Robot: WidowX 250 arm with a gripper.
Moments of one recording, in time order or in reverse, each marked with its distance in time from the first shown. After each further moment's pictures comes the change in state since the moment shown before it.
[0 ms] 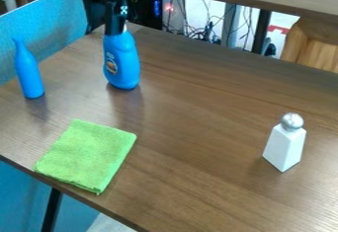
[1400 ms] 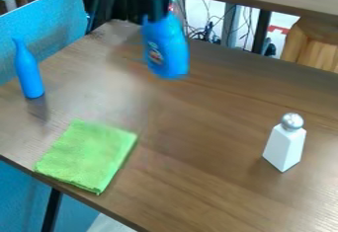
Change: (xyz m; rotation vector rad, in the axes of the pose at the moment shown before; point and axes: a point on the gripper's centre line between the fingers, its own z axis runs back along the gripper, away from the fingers) arm 0.011 -0.103 0.047 0.015 -0.255 -0.055
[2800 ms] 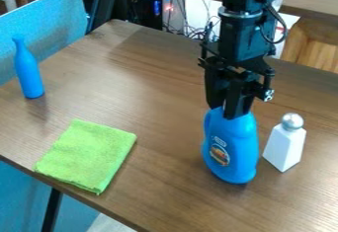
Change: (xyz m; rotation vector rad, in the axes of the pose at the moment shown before) arm -0.021 -0.156 -0.050 -0.101 0.185 -0.062
